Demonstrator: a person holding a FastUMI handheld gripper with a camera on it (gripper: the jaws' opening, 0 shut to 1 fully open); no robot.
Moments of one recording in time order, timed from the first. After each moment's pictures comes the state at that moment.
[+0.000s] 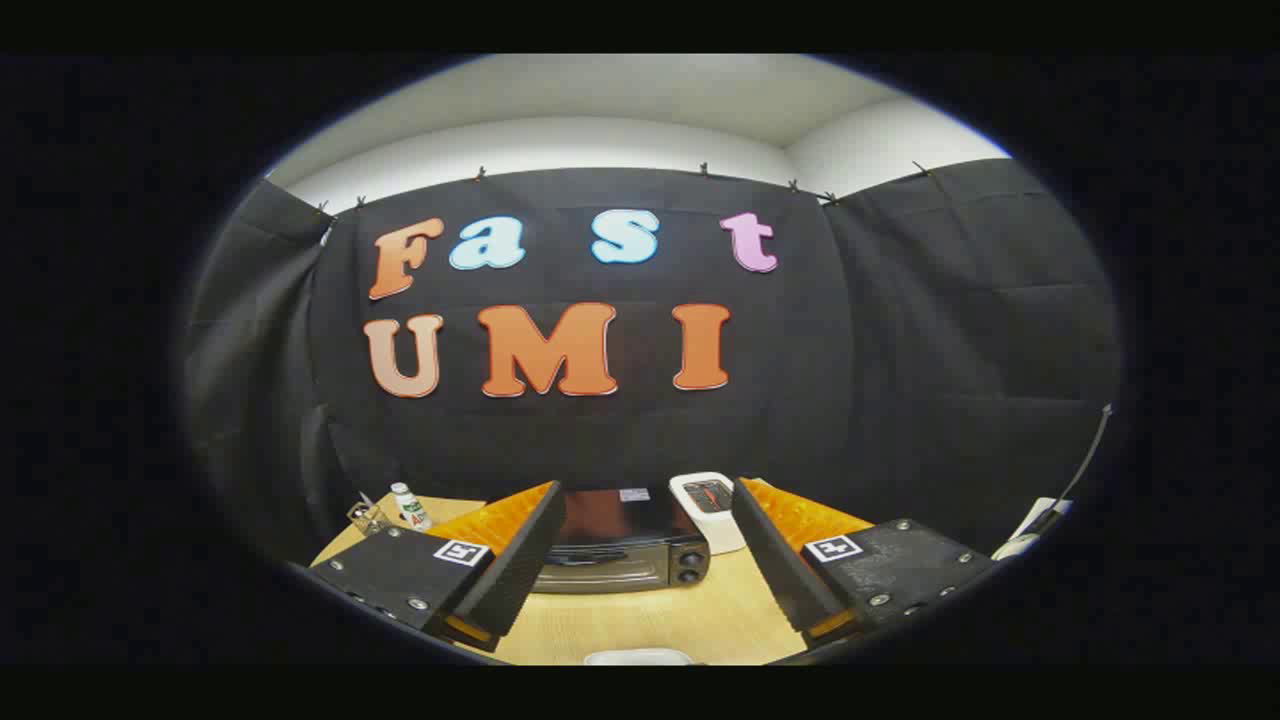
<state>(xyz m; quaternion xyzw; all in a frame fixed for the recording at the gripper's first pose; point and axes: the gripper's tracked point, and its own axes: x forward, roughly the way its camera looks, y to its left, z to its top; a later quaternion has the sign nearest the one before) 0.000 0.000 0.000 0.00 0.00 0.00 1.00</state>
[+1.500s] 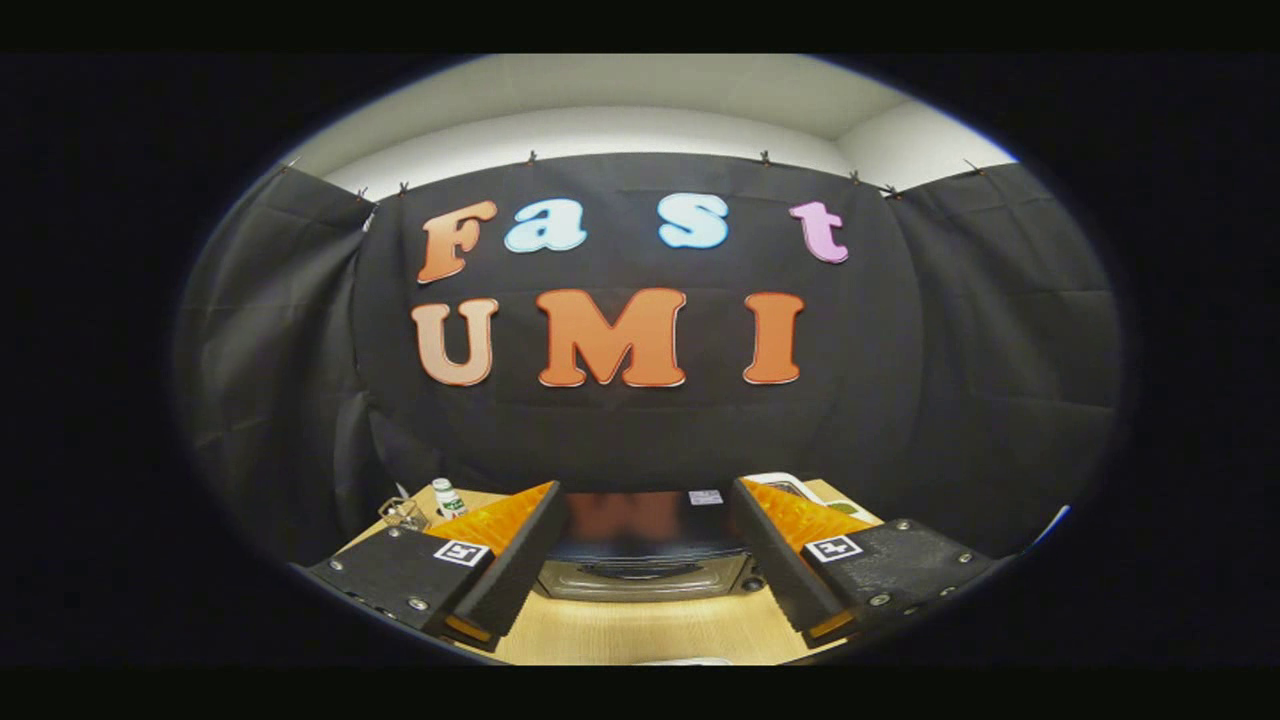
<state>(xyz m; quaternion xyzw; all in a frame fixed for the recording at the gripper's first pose) 0.048 0.076 -0.017 -0.02 0.03 0.08 1.00</state>
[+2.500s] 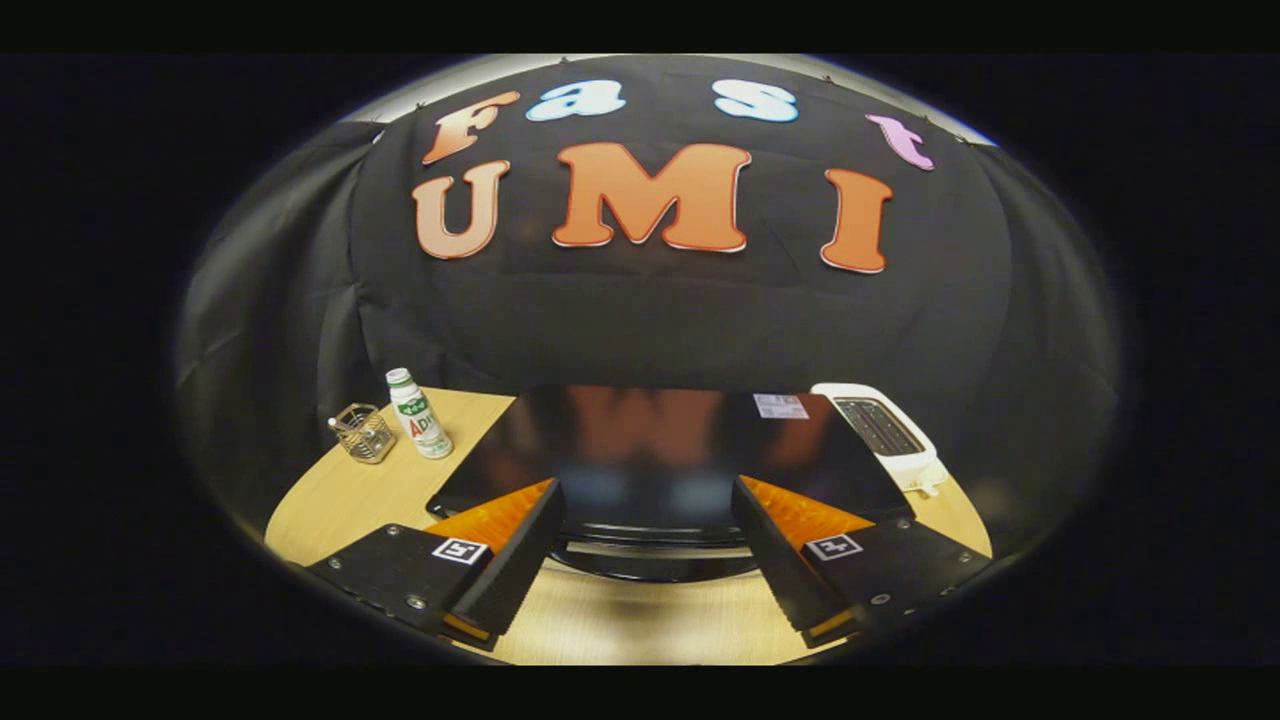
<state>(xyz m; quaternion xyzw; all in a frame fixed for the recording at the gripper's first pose) 0.164 0.111 -0.198 -0.07 0.21 0.12 0.97</state>
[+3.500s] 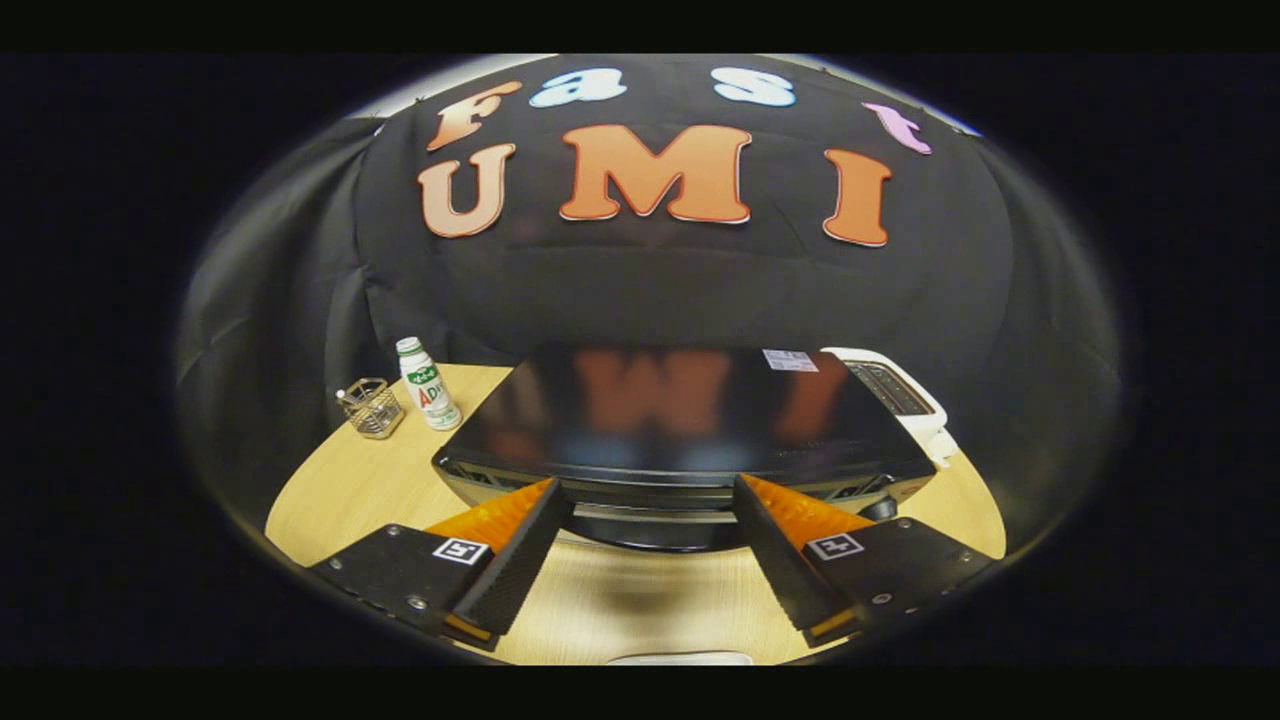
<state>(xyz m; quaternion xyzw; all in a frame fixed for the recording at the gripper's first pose) 0.127 0.106 -0.227 -0.07 0.23 0.12 0.96</state>
